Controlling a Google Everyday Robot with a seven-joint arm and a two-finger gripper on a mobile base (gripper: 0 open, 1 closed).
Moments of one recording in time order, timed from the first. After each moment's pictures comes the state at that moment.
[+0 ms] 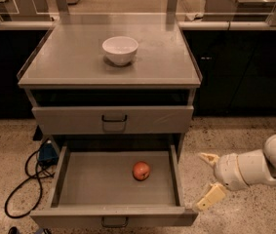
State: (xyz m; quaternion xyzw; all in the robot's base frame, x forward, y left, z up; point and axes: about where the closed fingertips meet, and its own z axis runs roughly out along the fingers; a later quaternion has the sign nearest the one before) arm 0.446 -0.196 0.622 -0.52 0.76 0.25 0.30
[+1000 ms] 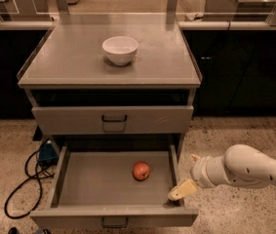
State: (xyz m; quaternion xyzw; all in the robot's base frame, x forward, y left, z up) arm 0.512 -0.176 0.530 -0.44 0.83 0.16 0.30
